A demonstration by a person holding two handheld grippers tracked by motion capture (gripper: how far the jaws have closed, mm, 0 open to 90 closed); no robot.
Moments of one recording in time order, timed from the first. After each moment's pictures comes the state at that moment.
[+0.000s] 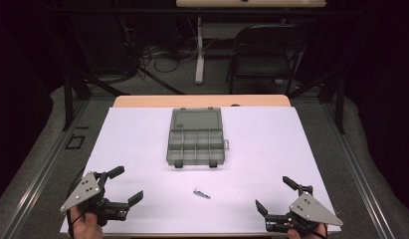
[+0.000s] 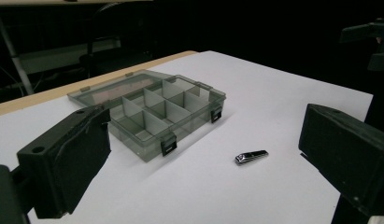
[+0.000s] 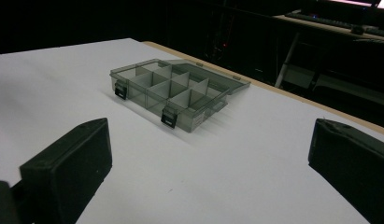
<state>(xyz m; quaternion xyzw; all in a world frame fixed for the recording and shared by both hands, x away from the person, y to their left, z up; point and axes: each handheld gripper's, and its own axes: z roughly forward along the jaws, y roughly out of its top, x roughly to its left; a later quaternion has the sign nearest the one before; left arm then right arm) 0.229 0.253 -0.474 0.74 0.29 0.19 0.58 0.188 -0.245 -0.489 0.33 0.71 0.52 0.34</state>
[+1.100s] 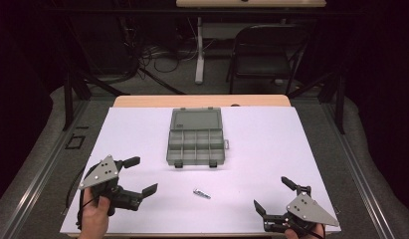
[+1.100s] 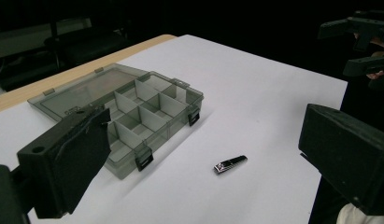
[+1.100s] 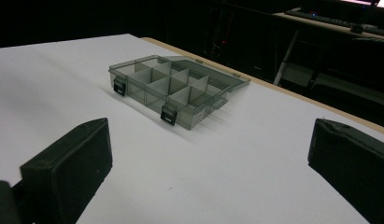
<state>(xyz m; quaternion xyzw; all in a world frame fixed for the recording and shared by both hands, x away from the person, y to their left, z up) 0.255 0.214 -0.438 0.78 0.27 0.14 0.54 0.189 -0.241 -0.491 0.33 0.72 0.51 0.34</state>
